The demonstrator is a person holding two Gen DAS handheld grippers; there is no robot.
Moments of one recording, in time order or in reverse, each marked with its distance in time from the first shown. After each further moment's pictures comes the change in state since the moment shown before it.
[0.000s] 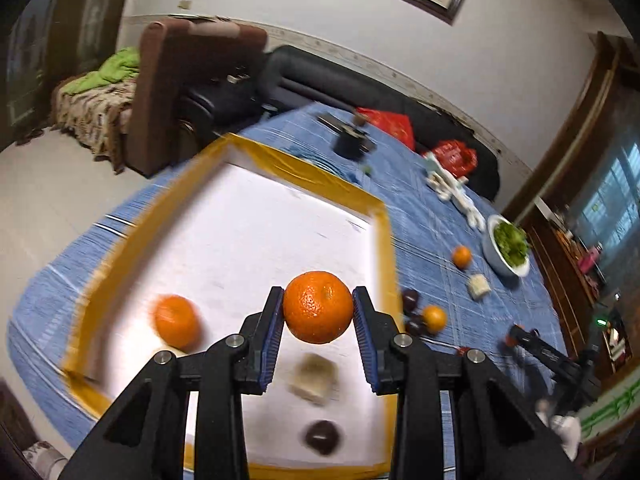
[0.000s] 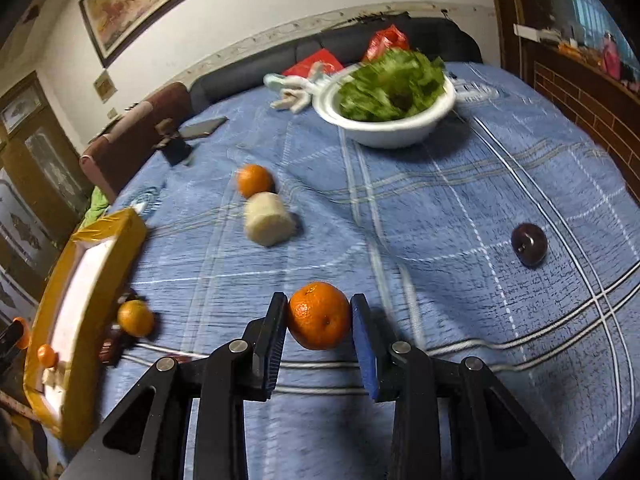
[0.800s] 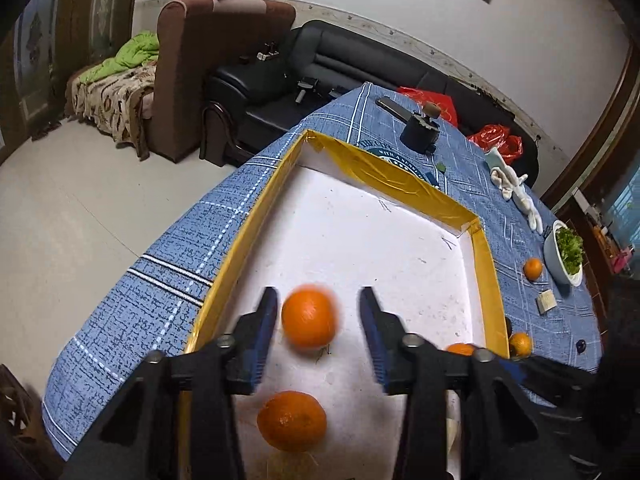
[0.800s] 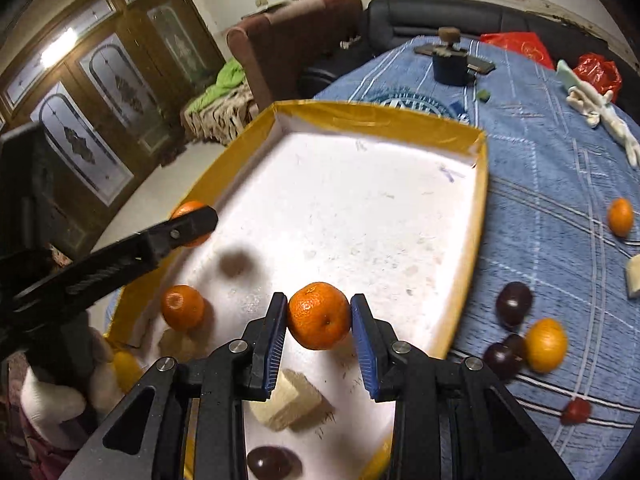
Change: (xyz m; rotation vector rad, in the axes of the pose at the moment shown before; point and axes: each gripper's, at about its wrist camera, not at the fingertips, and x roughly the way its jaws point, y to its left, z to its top) left arm 0.059 0.066 0.043 -0.003 0.111 0.088; right arm 0.071 0.275 -0.034 -0.403 0.287 0.331
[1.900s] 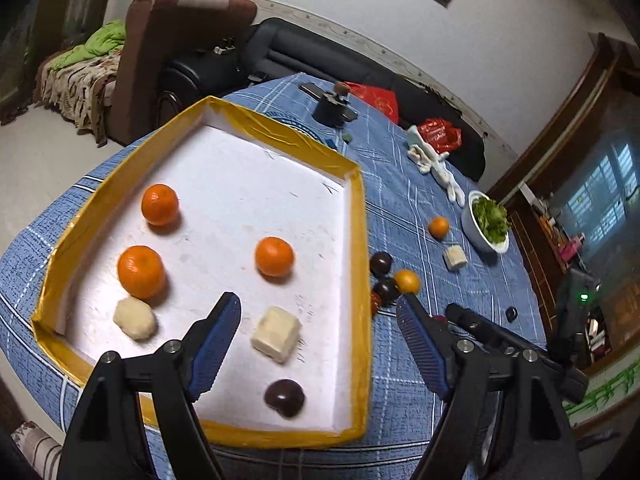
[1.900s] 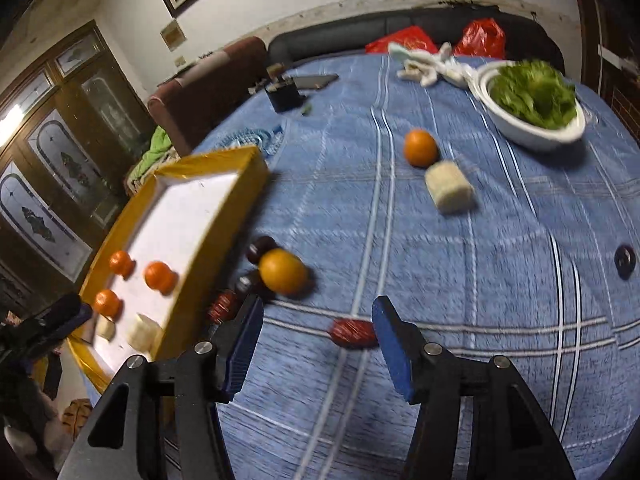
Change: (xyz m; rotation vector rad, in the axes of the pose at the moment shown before) left arm -0.052 -0.093 -0.074 0.010 0.003 -0.169; right arm -0.103 -0.137 -0.074 0.238 -0.151 -0.149
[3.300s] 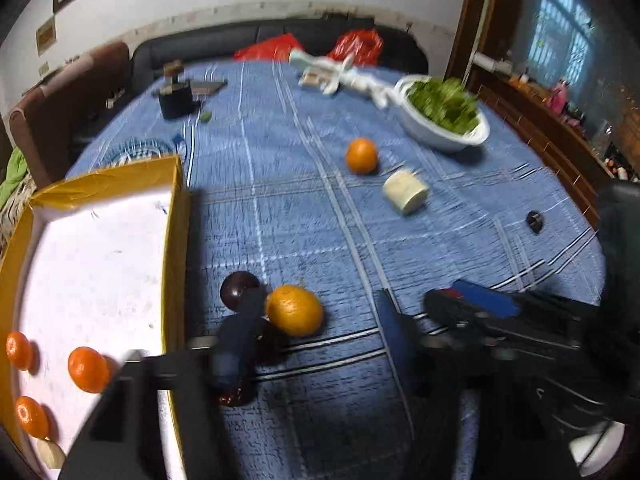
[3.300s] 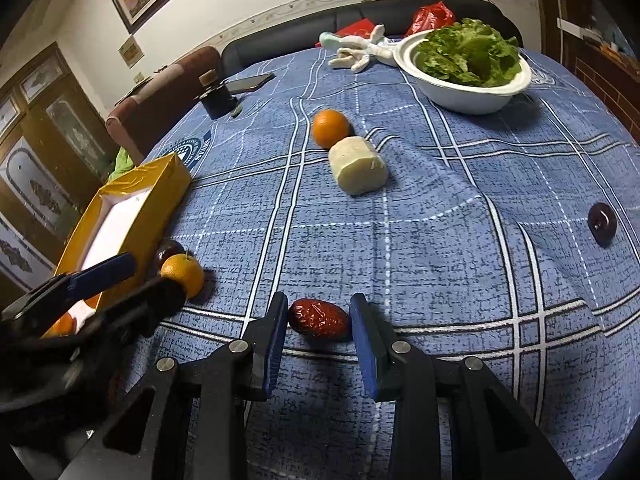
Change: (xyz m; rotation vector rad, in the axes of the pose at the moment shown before) left arm 0.135 -0.135 -0.005 0.494 0.173 0.033; right arm 0.006 -0.058 -0.009 0.112 -0.027 -0.095
